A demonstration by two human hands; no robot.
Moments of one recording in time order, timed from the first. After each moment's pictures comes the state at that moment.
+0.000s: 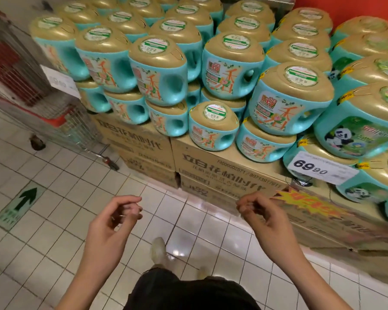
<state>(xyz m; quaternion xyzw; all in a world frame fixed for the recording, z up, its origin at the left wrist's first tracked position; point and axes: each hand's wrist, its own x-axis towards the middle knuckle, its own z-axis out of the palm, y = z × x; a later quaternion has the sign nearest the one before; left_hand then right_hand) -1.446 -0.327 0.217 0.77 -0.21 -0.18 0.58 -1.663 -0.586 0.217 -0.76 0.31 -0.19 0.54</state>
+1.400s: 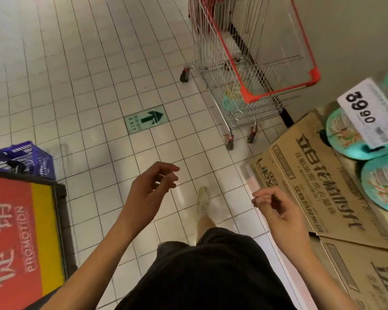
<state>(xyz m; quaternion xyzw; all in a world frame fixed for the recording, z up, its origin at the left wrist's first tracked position) -1.096 0.062 0.172 0.81 0.06 -0.09 0.58 -1.137 -0.251 0.162 -0.82 0.10 0.07 0.55</state>
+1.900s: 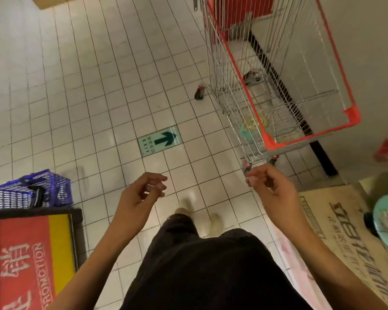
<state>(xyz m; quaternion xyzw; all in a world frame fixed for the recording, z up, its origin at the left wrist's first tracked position) -0.855 0.112 0.181 0.83 0.13 -0.09 0.53 -0.821 -0.206 0.166 -0.81 0.06 0.09 0.58</state>
